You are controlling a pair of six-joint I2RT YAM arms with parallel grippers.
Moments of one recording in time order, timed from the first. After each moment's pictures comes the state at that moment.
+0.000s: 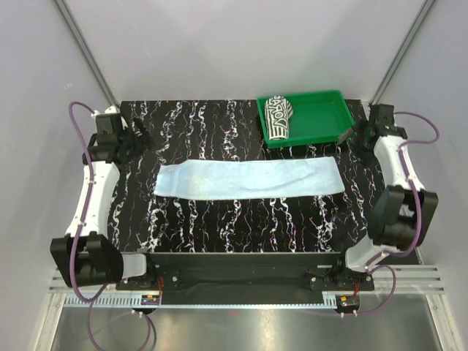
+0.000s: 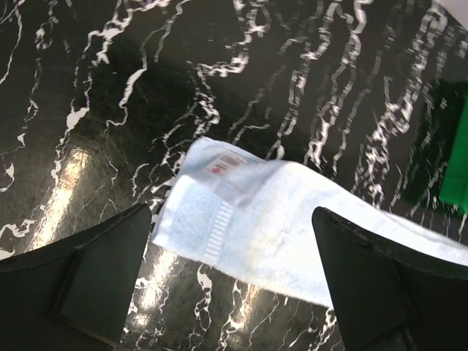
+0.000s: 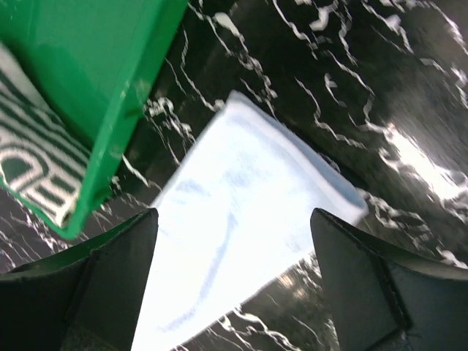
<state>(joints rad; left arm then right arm) 0.13 1.35 1.23 -0.62 0.04 -0.48 -0.20 1.71 1.44 -0.74 0.02 0.73</state>
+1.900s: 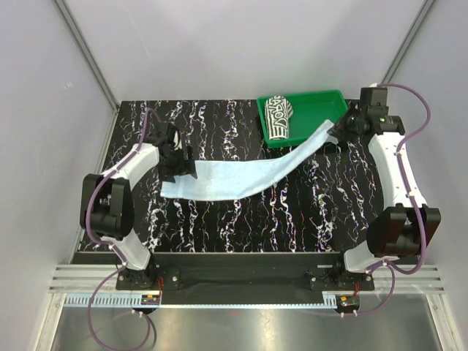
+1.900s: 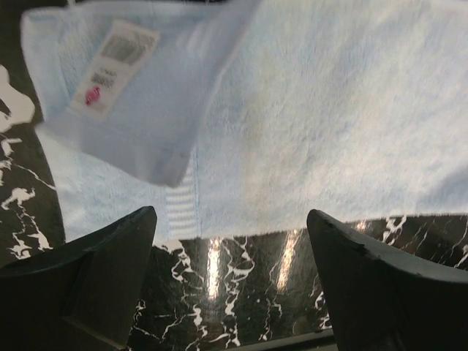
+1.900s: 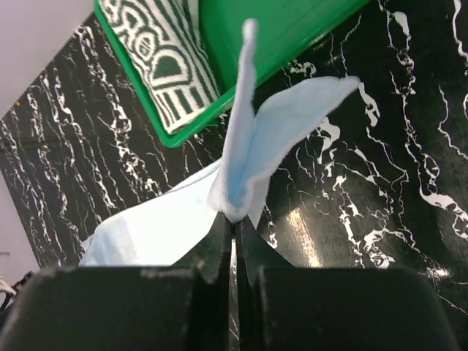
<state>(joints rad) -0.18 1.68 1.19 -0.71 0.16 -0.33 -0.05 1.53 1.51 -0.76 -0.12 0.61</state>
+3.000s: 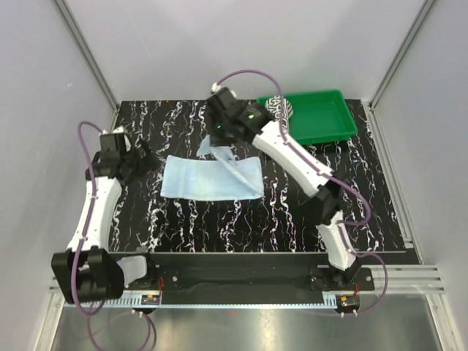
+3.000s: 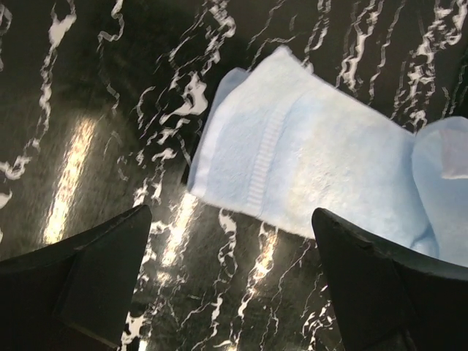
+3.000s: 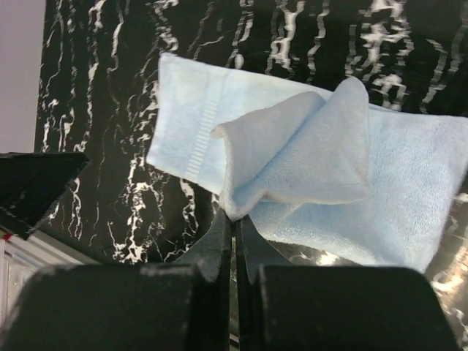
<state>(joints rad) 0.10 1.20 1.04 -0.69 0.09 -0.41 0.82 2.14 2.40 -1.06 0.12 0.61</state>
